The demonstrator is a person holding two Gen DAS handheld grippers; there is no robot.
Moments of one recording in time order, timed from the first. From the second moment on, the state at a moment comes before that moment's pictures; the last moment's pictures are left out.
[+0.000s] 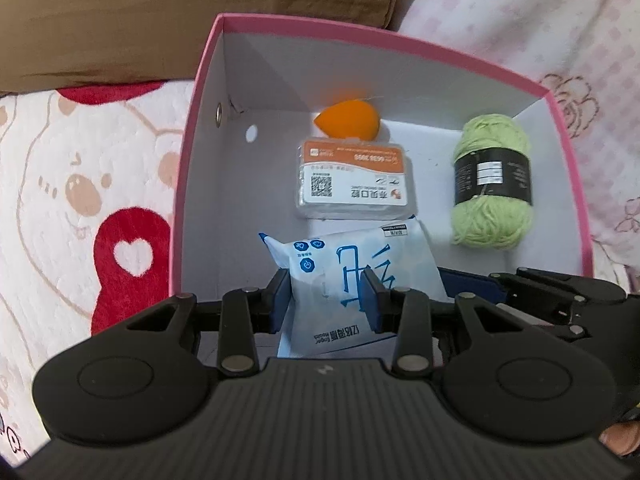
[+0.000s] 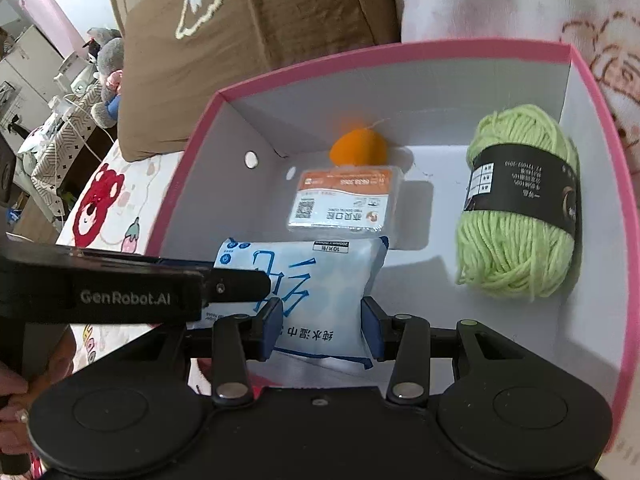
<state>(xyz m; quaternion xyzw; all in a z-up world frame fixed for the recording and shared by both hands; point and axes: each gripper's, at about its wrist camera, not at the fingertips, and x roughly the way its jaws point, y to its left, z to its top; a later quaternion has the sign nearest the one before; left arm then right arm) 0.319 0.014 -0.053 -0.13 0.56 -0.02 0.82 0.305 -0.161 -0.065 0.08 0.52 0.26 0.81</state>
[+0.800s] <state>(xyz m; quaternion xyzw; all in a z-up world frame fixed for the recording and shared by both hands) 0.330 0.009 -0.081 -0.13 0.57 -0.04 0.81 0.312 -0.151 -0.090 0.03 0.54 0.22 0.81</state>
